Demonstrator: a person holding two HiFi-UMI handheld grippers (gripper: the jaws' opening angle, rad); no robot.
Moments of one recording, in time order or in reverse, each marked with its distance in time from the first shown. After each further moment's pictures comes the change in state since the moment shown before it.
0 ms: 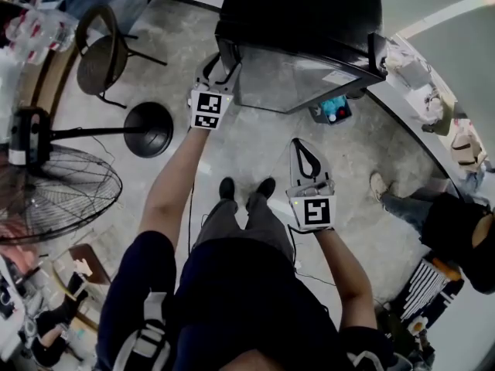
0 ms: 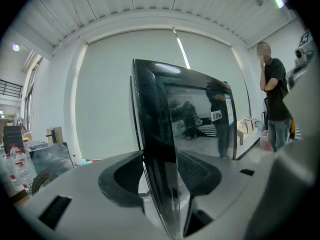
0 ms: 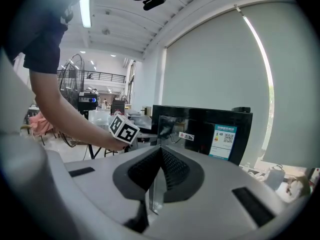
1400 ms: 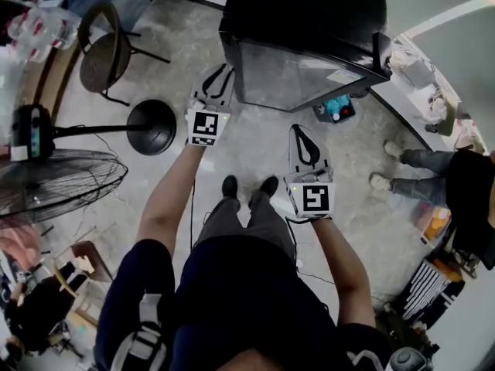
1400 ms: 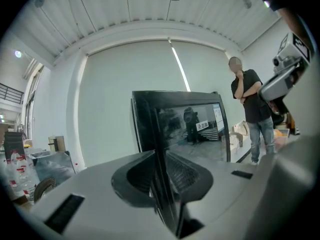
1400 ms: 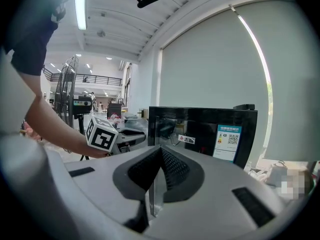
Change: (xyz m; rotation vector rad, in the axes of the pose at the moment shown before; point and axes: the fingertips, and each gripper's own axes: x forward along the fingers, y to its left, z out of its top) left arm -0.050 -0.009 0.017 0.043 -0.098 0.008; right arm 0.028 -0.003 0.008 0.035 -0.020 -0.029
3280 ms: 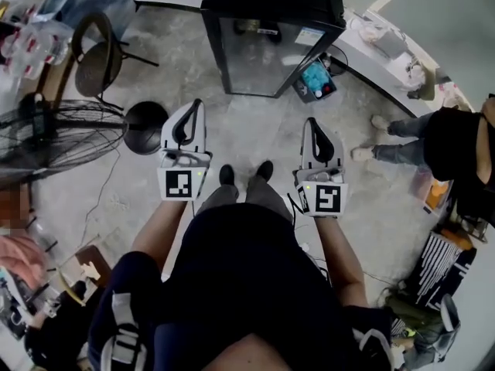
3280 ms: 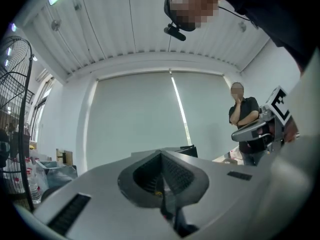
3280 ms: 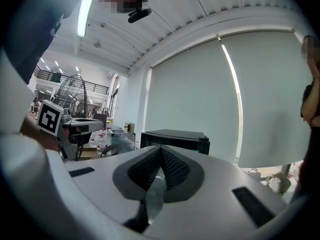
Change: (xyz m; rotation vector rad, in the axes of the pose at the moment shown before) left arm -0.234 -0.075 0.167 -0.094 -0.211 0.053; right arm -0.178 0.006 0.070 0.007 -0.151 -0.187
